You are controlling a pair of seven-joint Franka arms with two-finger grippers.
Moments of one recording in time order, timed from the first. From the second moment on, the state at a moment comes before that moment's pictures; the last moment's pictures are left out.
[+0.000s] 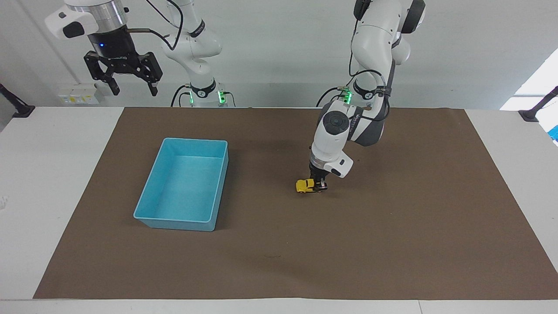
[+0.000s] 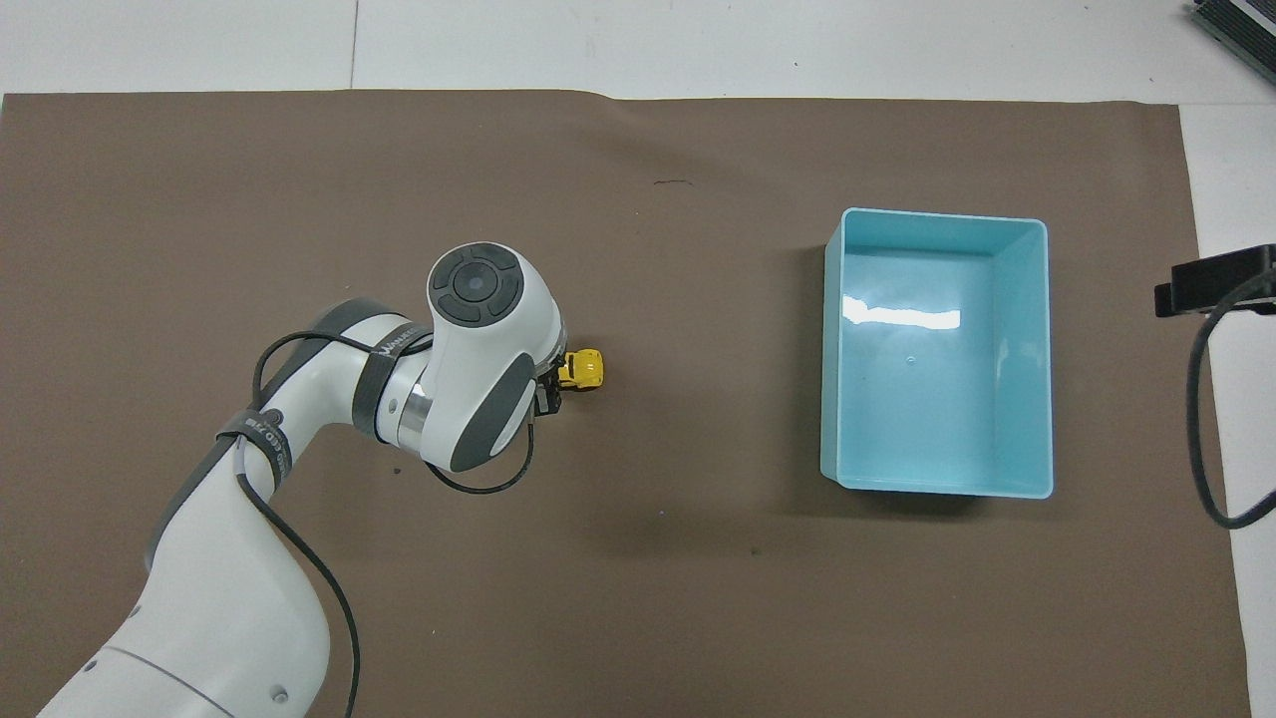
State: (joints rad) left arm -0.49 0.41 -0.05 -1.80 -0.05 2.21 -2.18; right arm 0.14 0.02 -0.12 -1.32 -0.02 1.43 0.05
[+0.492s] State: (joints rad) left arm -0.46 0.40 -0.05 -1.81 -0.05 2.20 -2.16; right arm 0.14 0.02 -0.12 -1.32 -0.02 1.43 0.05
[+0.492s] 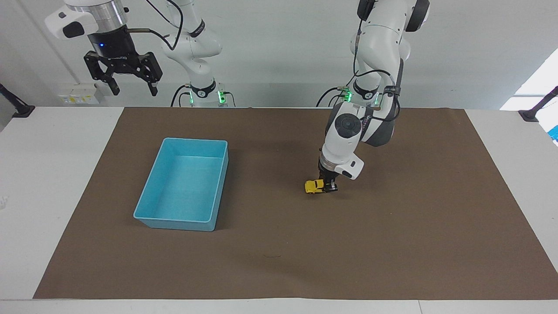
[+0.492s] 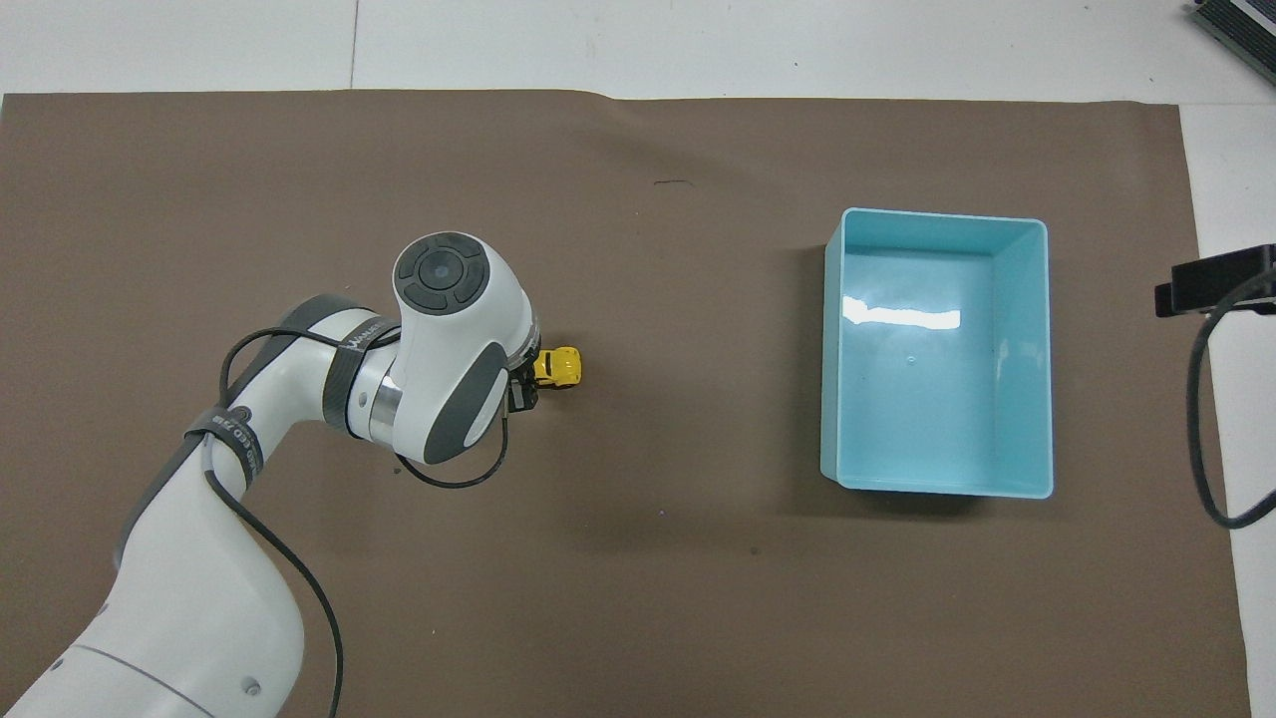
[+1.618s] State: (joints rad) left arm -0.43 0.40 -0.02 -1.81 -0.03 2.20 -2.13; right arm 0.14 0.02 -0.12 -1.32 -0.02 1.43 0.05
